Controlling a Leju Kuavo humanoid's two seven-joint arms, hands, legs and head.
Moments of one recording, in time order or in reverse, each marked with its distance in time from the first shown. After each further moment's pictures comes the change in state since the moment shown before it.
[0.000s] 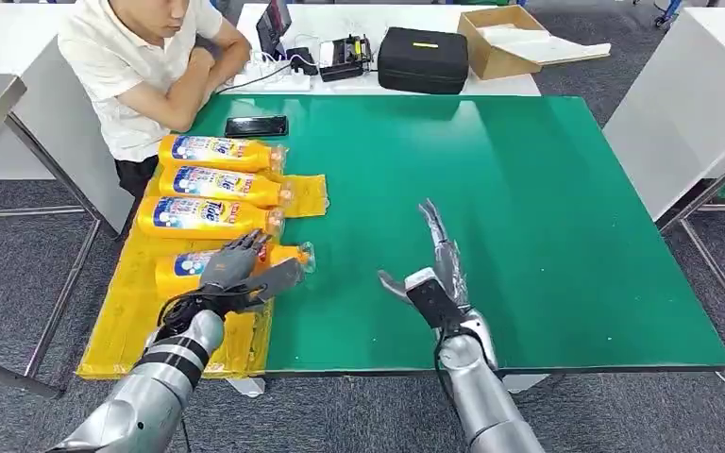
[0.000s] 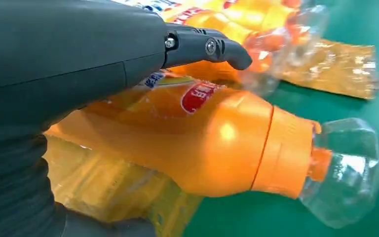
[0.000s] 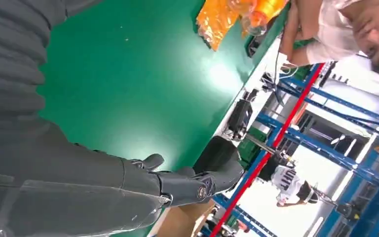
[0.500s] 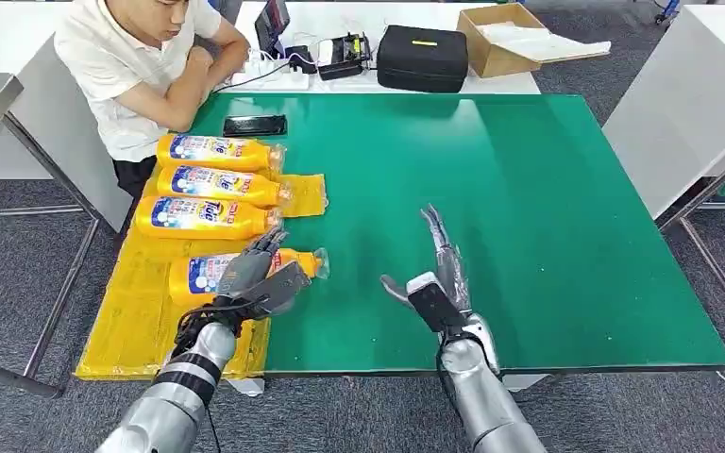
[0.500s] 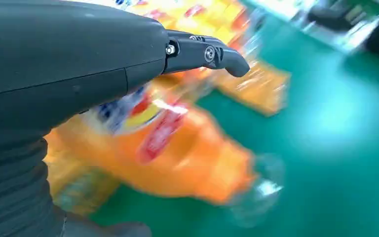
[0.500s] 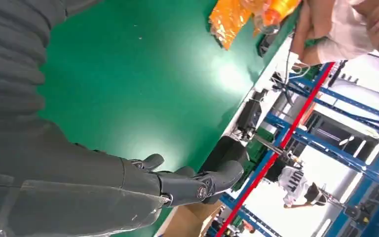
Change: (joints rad) left arm 0.154 -0.068 -0.039 -0.226 0.244 0.045 -0.193; right arm 0.027 -0.019 0.011 0.002 0.018 -0.019 0.000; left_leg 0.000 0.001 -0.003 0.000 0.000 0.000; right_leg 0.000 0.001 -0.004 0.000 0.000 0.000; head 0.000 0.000
